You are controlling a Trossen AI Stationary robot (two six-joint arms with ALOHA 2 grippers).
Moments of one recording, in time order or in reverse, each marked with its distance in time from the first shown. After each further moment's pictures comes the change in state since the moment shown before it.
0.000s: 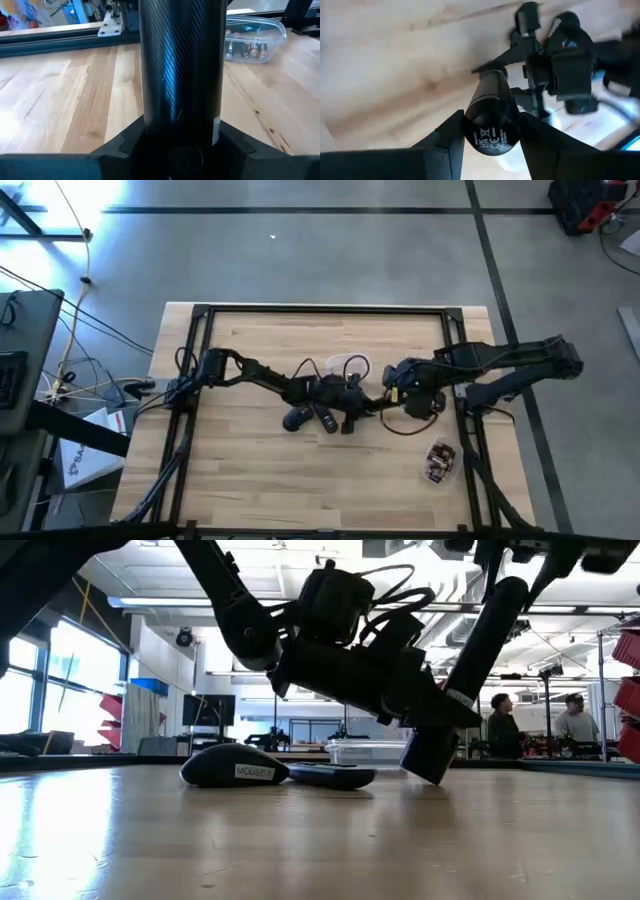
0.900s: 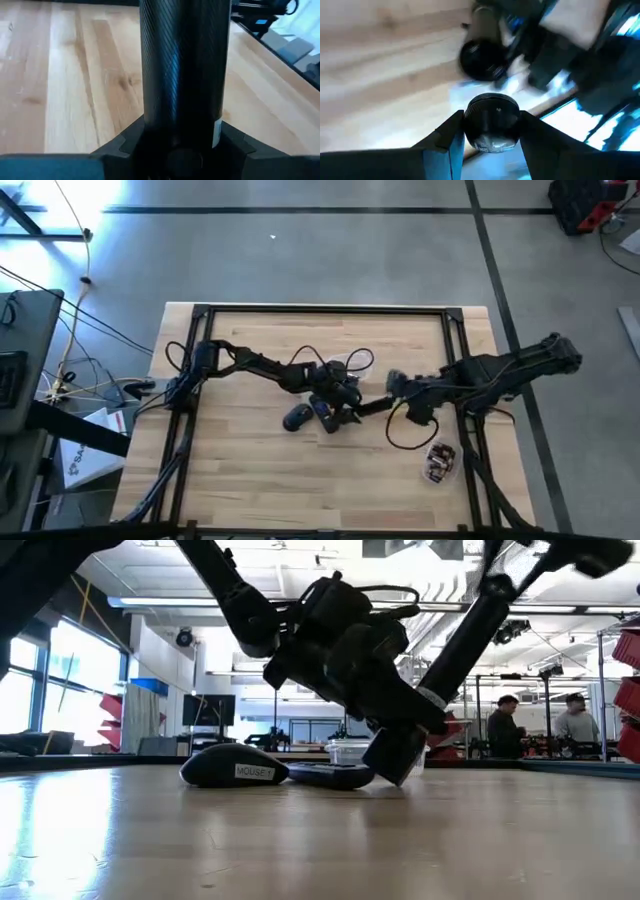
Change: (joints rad) left arm 0.088 -0.080 -0.005 -0.238 0.363 -0.029; right arm 0.148 -0.032 -0.001 -0.053 0.326 0.225
